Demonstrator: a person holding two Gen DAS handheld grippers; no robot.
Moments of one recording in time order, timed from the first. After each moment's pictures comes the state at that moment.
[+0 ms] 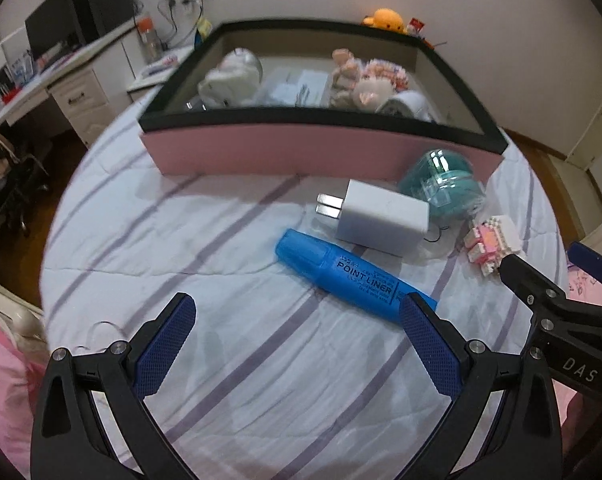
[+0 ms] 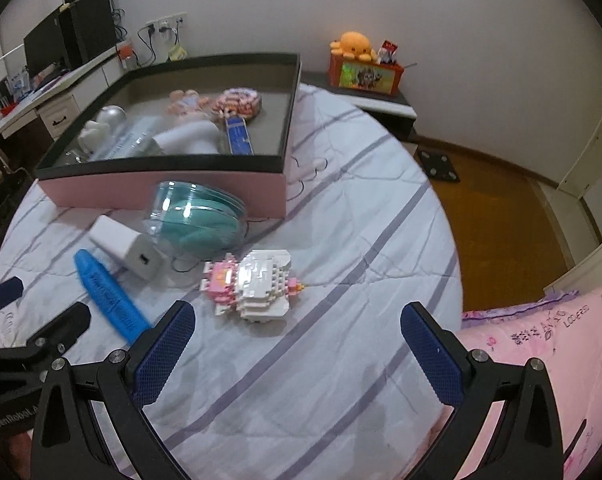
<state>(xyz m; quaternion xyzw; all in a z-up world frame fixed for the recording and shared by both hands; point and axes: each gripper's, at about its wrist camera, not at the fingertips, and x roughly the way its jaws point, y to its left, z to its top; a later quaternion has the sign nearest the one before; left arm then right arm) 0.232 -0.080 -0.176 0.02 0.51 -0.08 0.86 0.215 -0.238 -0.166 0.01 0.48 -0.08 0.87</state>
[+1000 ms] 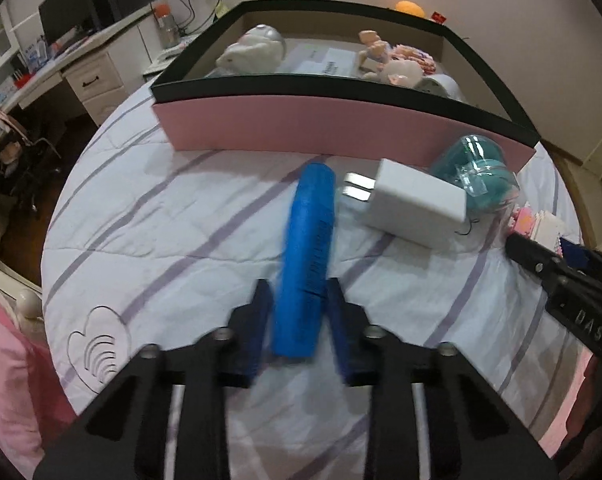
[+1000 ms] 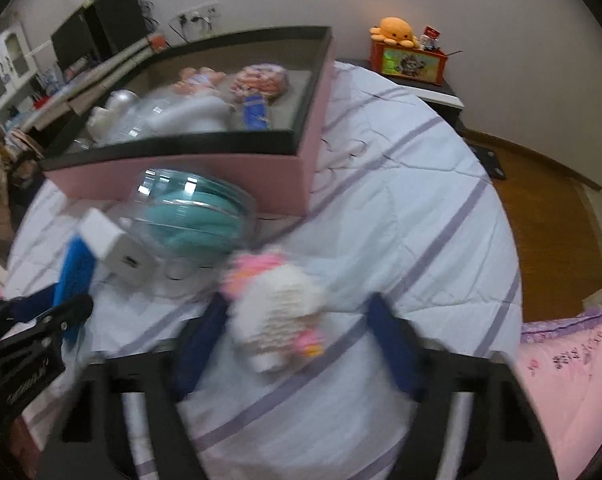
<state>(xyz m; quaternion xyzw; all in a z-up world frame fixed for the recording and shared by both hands) 0.228 -0.075 -0.193 0.02 0.52 -0.05 0.85 0.234 -0.250 -0.188 0.05 0.49 0.03 0.87</state>
